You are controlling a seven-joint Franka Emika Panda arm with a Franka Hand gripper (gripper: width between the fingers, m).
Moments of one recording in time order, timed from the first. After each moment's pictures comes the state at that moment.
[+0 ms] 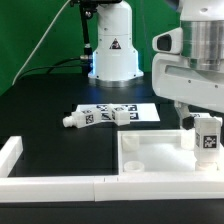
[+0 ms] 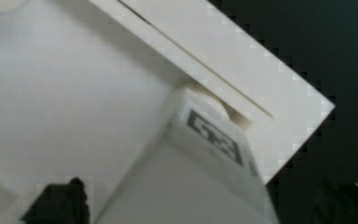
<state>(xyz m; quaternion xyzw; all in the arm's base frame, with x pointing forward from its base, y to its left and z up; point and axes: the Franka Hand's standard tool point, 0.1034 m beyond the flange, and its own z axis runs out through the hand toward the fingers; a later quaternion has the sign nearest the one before) 0.639 0.110 0.083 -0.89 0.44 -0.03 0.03</state>
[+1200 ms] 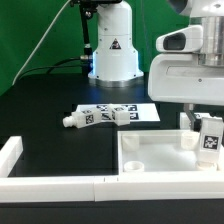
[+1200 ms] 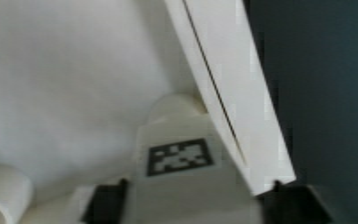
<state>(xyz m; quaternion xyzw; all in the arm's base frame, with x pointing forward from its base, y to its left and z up) 0.632 0.122 0.081 -0.97 0.22 -0.06 0.01</state>
